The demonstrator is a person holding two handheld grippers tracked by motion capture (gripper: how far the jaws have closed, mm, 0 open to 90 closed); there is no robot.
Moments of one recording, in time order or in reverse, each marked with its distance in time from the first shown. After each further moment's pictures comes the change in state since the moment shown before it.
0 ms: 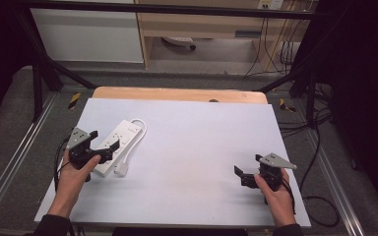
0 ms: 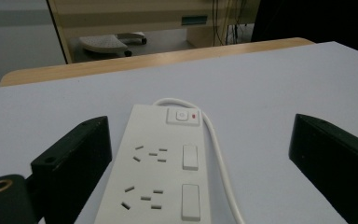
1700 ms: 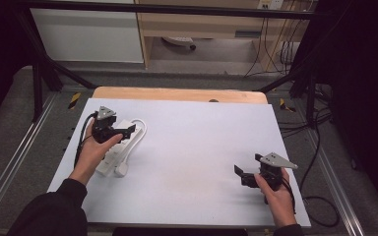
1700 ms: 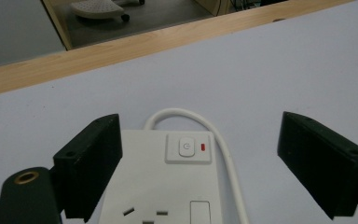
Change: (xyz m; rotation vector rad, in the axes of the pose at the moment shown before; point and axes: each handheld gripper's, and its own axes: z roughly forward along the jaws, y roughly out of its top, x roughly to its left) left arm -0.001 0.040 0.083 0.204 0.019 0.071; right arm 0.000 0.002 -0.001 -0.009 0.012 0.008
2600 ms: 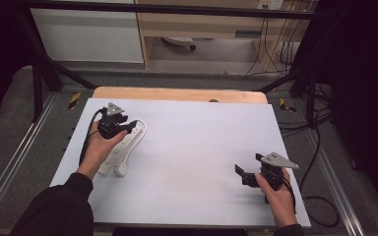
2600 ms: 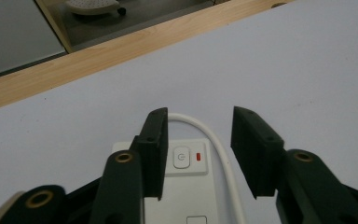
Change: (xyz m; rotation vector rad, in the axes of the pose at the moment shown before) left arm -0.009 0.014 0.011 0.051 0.003 0.069; right arm -0.002 0.001 -0.001 -0.009 0.000 0.001
